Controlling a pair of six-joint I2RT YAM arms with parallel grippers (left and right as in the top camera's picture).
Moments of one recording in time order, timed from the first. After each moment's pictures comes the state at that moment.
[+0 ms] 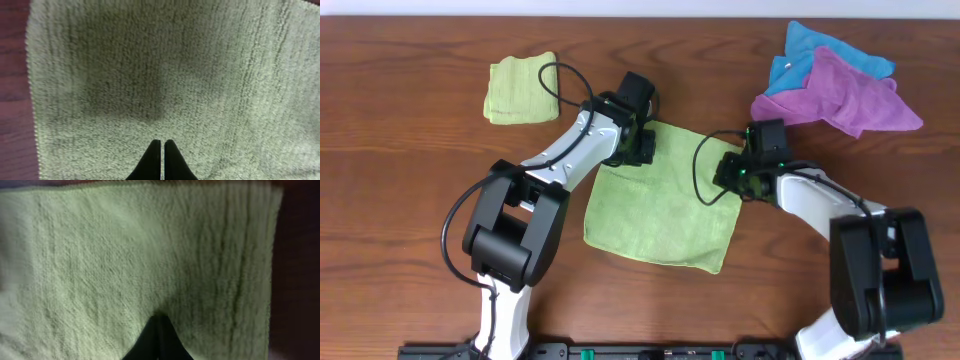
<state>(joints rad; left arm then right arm) -0.49 2.10 1.53 -0.72 0.14 -0.33 0.18 1.79 0.88 -0.21 -0.21 0.58</state>
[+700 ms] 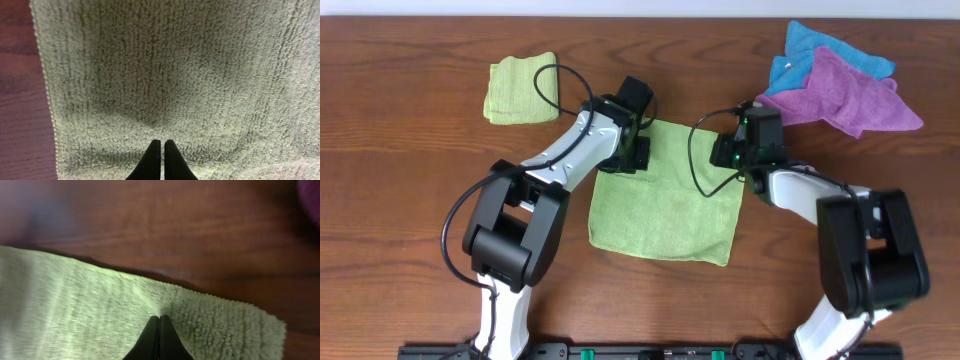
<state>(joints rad) -0.49 2.10 1.53 -0.82 0.11 -0.37 0.18 1.90 0.88 0.16 -0.16 0.38</state>
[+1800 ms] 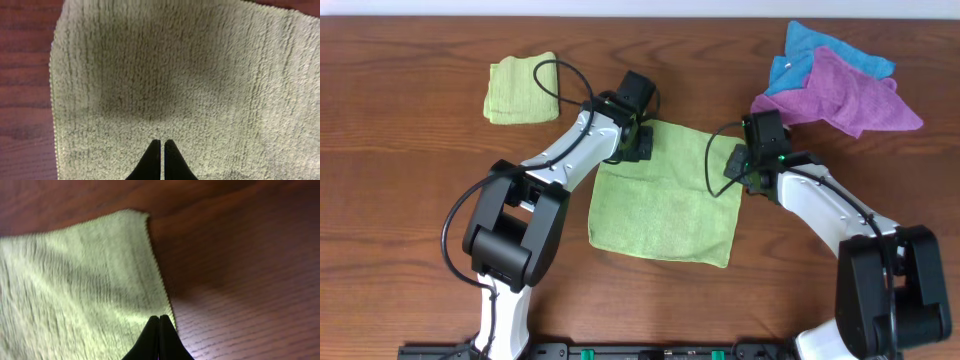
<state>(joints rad) -0.49 2.10 1.53 -0.69 0.06 -0.38 0.22 1.71 0.95 -0.38 0.13 0.68</state>
